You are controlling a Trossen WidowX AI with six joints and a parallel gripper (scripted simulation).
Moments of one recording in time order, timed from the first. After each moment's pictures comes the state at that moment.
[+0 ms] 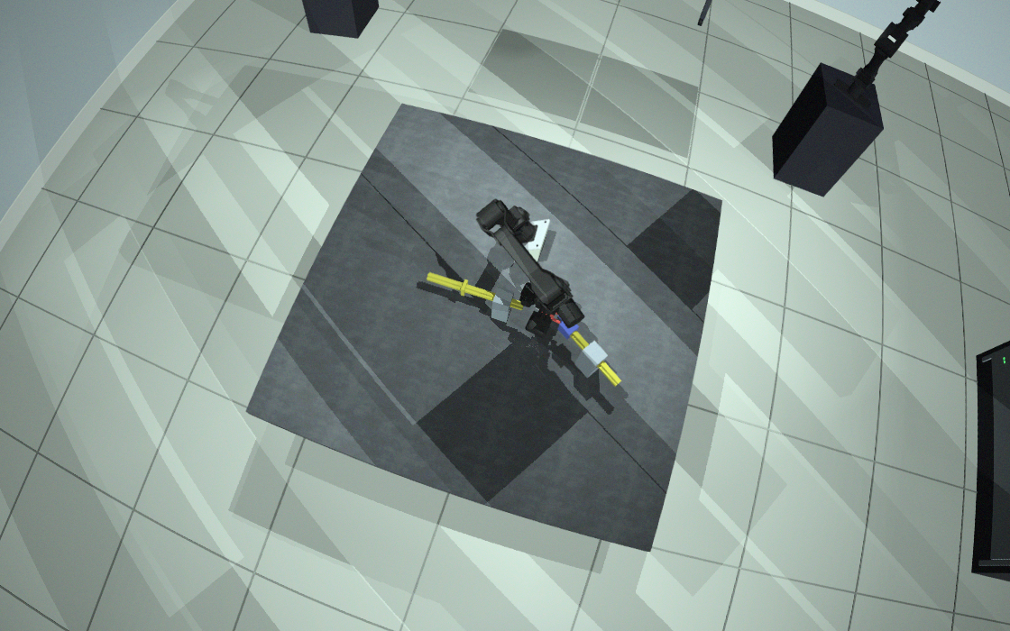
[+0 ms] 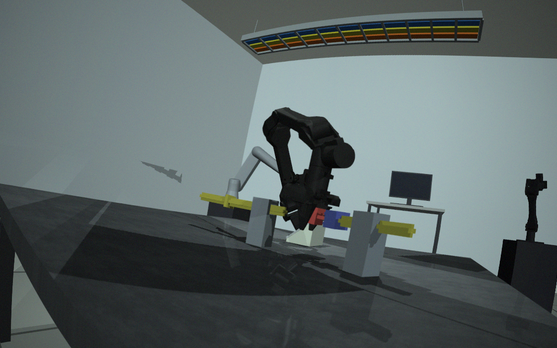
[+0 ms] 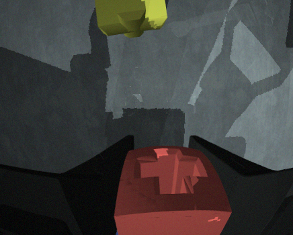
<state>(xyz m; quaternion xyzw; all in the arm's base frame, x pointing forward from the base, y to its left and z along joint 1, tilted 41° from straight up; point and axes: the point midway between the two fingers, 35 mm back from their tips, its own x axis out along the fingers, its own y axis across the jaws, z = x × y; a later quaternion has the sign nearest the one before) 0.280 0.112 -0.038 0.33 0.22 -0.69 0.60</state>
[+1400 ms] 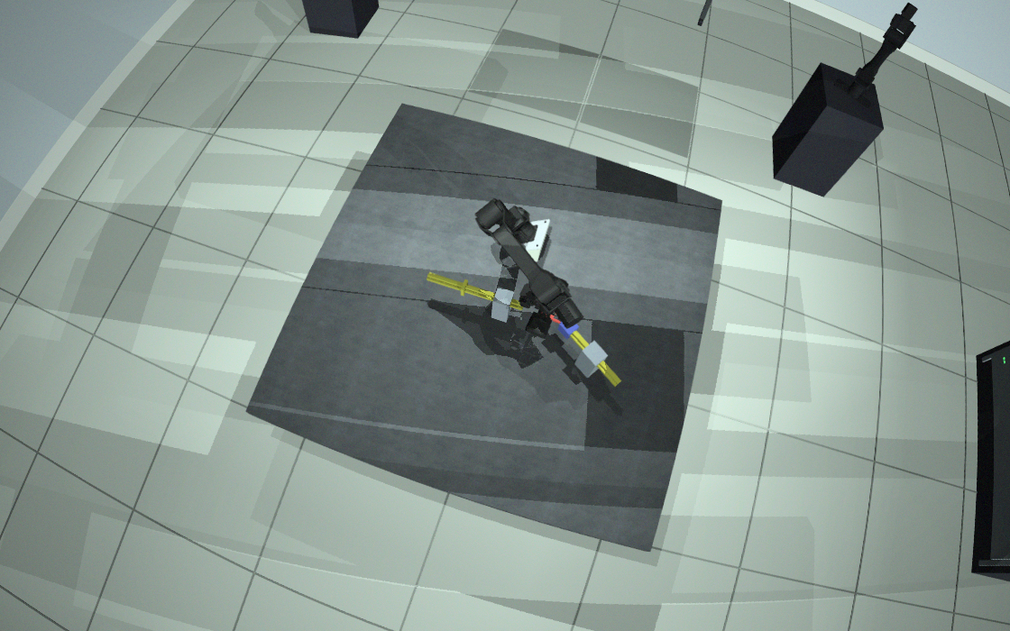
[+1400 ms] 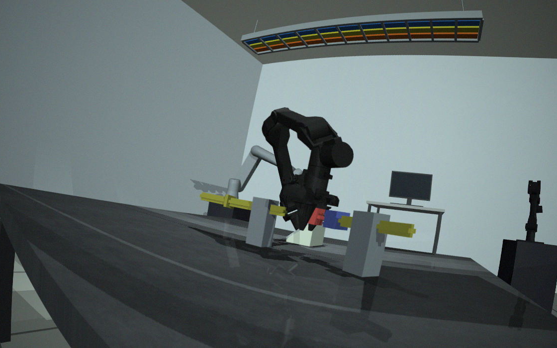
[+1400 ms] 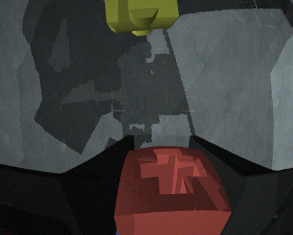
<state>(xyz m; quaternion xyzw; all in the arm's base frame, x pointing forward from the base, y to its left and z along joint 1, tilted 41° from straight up) 0.281 0.111 -0.038 0.33 0.23 -0.68 0.61</state>
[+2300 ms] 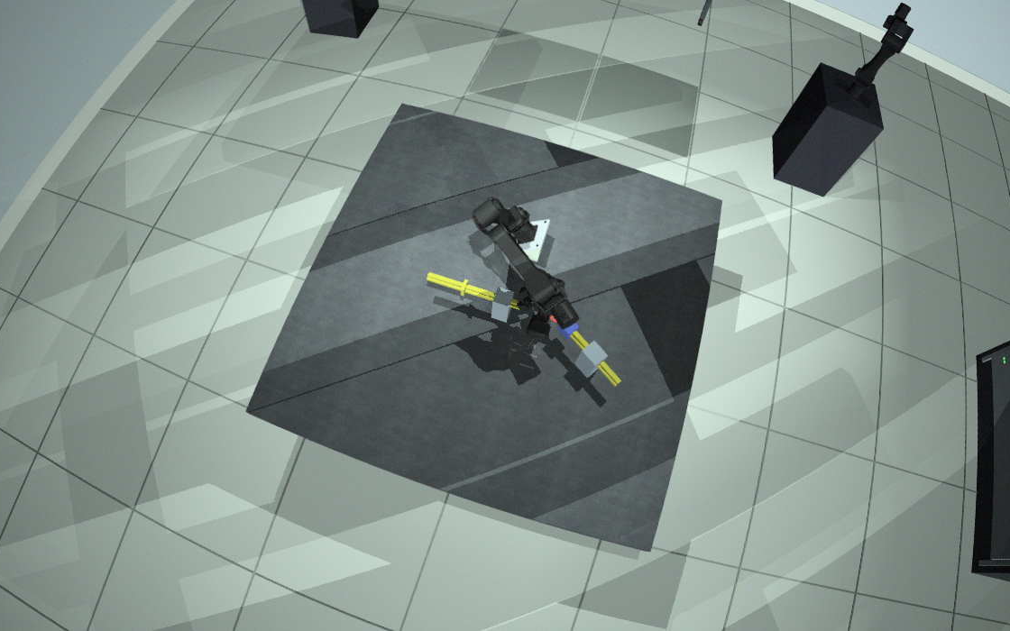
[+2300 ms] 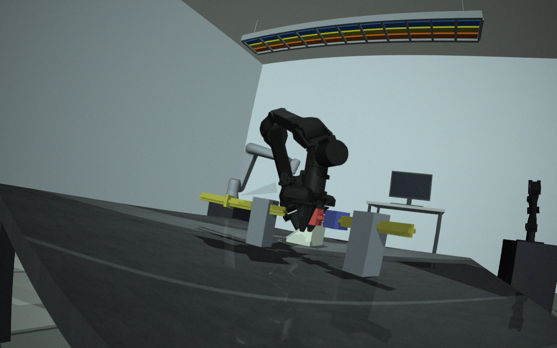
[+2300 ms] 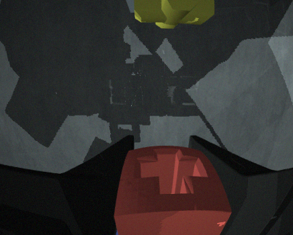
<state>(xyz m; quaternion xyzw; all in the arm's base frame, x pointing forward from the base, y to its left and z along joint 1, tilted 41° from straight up) 0.285 0.109 -0.040 0.32 0.28 -0.66 0.62</state>
